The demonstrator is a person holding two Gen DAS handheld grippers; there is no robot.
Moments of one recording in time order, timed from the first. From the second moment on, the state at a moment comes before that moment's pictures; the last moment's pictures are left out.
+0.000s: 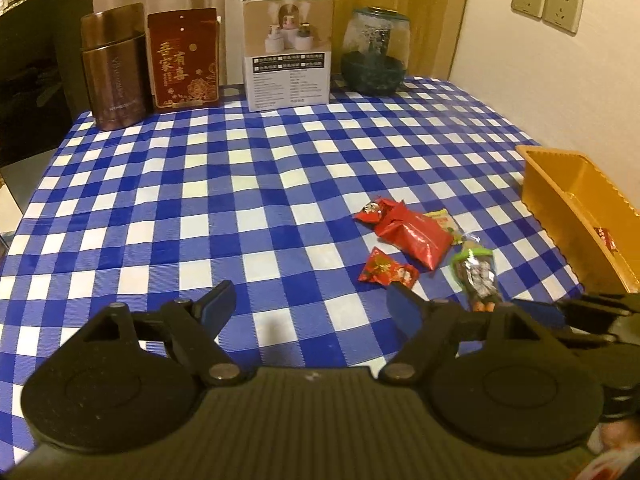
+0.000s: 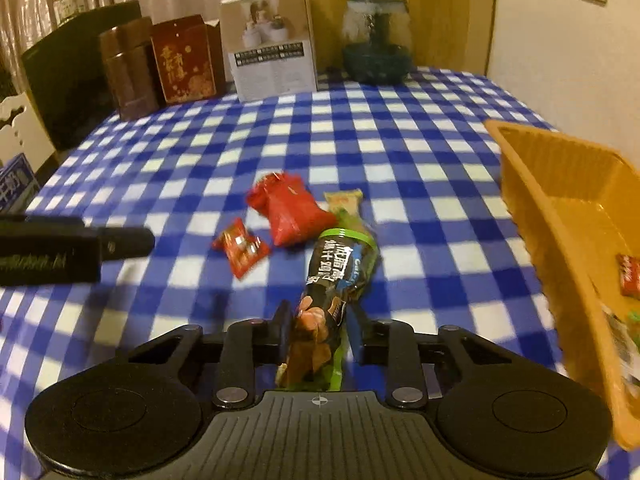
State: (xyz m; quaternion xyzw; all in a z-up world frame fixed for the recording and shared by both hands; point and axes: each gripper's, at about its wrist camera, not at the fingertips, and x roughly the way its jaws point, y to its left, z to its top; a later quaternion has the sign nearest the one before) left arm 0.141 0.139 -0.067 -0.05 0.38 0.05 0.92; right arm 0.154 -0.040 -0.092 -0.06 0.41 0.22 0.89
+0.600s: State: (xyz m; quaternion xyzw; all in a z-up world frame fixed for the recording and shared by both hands) left arm 0.152 0.125 -0.080 -0.02 0.39 0.01 0.92; right arm 0.146 -0.066 -0.101 -0.07 0.39 0.21 0.89
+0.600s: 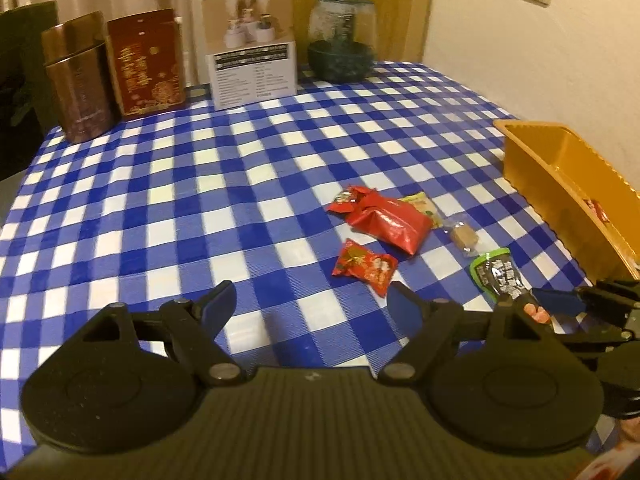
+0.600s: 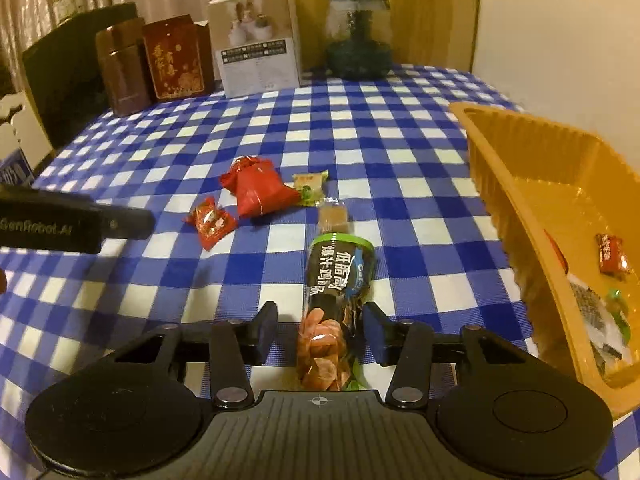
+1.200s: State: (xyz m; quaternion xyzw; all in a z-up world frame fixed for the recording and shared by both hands) left arm 0.199 0.105 -0.117 0.02 0.38 -0.09 0.92; right arm 0.147 -0.083 -0.085 -0.05 0.37 0.20 0.91
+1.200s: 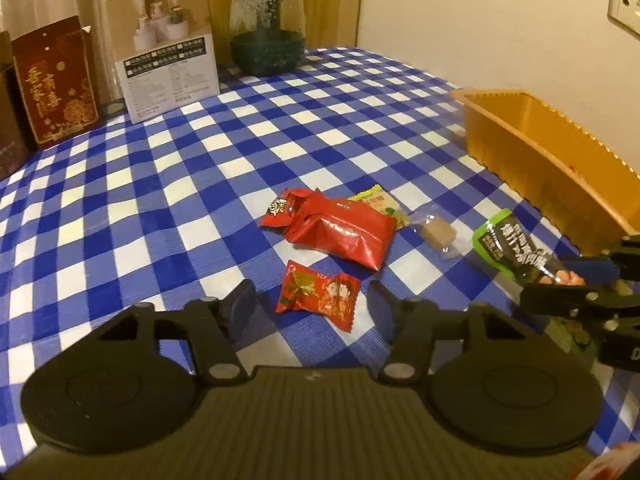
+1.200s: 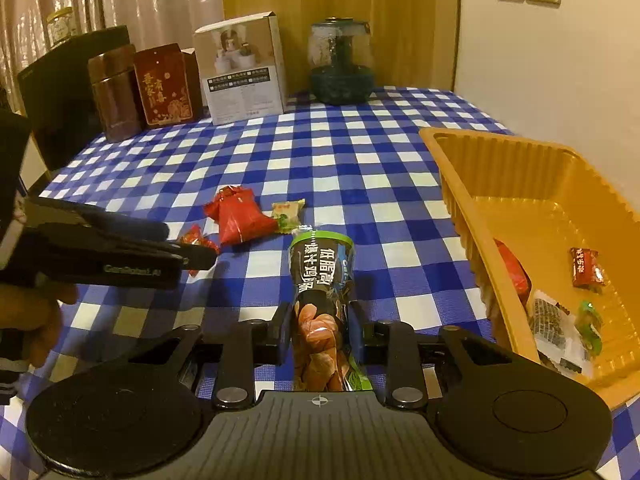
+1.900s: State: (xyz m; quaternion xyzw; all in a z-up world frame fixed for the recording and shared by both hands) left arm 0.176 0.084 -0.096 -0.01 0.41 -0.08 0.91; right arm 0.140 -0.091 -0.075 -0.03 0.36 0.20 0.91
